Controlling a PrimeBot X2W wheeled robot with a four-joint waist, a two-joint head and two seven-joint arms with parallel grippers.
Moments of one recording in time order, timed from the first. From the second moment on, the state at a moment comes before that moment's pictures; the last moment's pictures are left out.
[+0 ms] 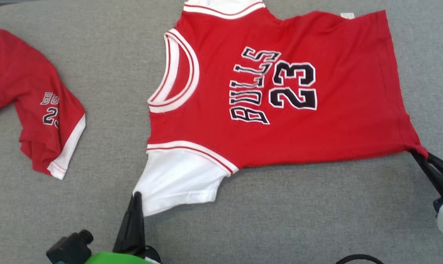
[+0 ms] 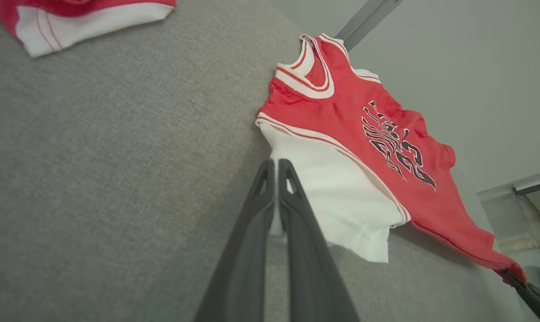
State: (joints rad) left arm 0.09 0.27 -0.41 -0.17 -0.92 0.25 -0.22; right arm -0.30 -0.87 0.56 0.29 0.61 0.13 -0.26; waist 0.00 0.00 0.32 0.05
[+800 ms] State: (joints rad) left arm 0.06 0.33 -0.45 -0.37 -0.93 0.34 -0.02; right arm 0.08 -0.85 0.34 -0.13 0.72 0.13 -0.05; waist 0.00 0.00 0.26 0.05
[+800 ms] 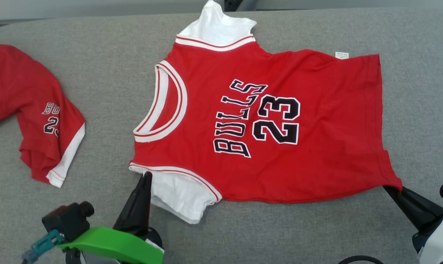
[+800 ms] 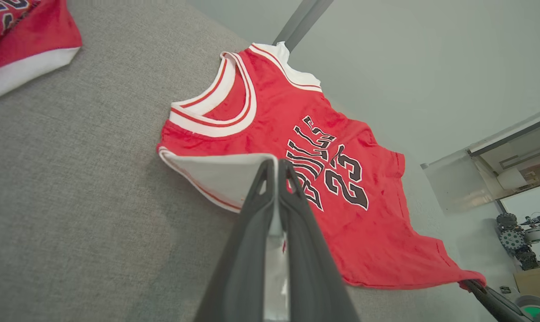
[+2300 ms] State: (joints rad) left arm -0.69 0.42 -0.41 0.03 -1.01 0.38 0.46; right arm -0.37 -0.83 0.43 -0.06 1.26 0.13 0.51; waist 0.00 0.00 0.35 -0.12
